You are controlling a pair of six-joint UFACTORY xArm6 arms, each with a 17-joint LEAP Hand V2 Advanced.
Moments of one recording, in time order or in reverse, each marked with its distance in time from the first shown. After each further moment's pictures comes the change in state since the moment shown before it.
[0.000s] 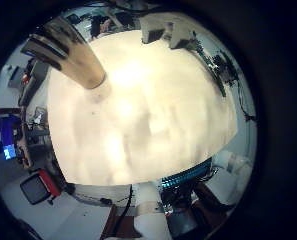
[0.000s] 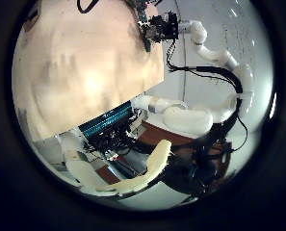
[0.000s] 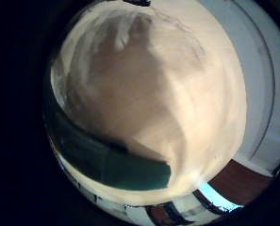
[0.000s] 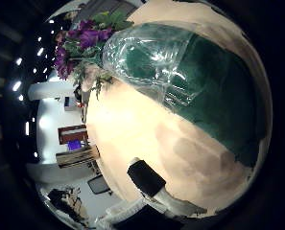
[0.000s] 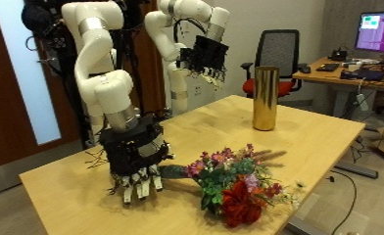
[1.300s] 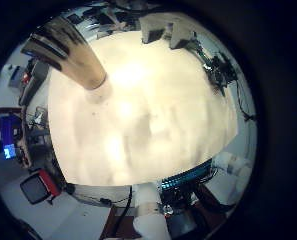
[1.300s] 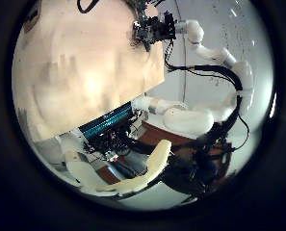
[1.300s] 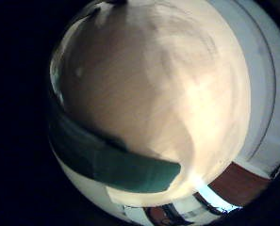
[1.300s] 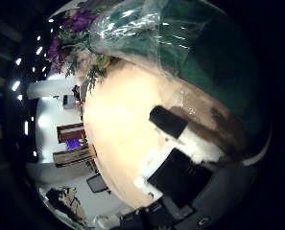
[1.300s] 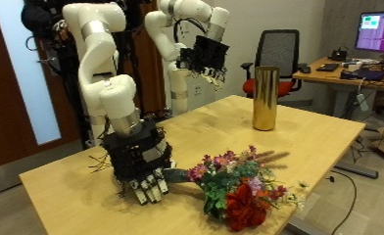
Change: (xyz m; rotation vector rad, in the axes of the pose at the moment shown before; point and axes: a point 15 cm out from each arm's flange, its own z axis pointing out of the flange) left arm 0.000 -0.003 -0.001 0.010 -0.002 -0.002; right arm -0.002 -0.004 0.006 -0.015 0.001 -0.012
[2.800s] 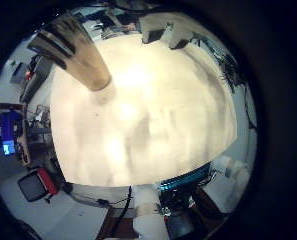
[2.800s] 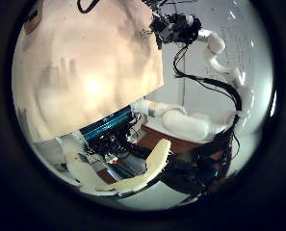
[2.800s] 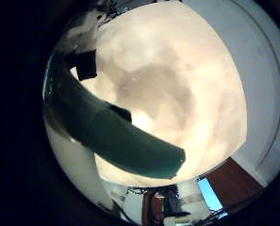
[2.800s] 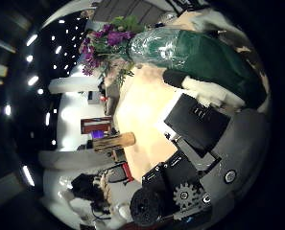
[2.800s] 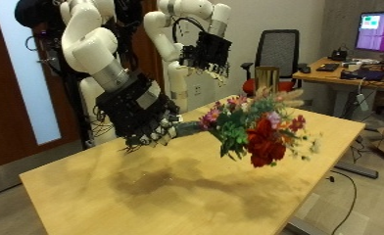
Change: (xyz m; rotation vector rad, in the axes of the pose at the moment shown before) left arm -0.021 -0.010 -0.044 0.107 0.002 -0.076; right arm -0.091 0.061 -0.183 0.004 -0.461 -0.171
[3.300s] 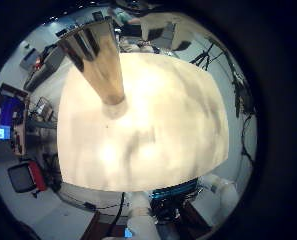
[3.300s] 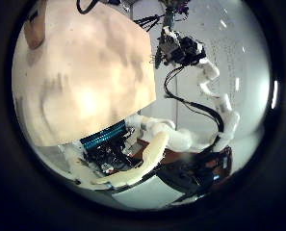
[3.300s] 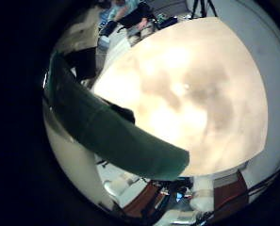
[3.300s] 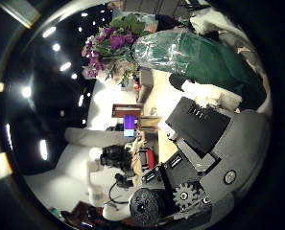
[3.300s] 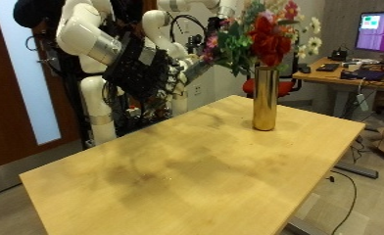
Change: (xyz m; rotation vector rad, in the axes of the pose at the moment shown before) left arm 0.008 -0.035 -0.054 0.134 0.168 -0.056; right arm -0.101 0.058 -0.049 -0.092 -0.477 -0.244
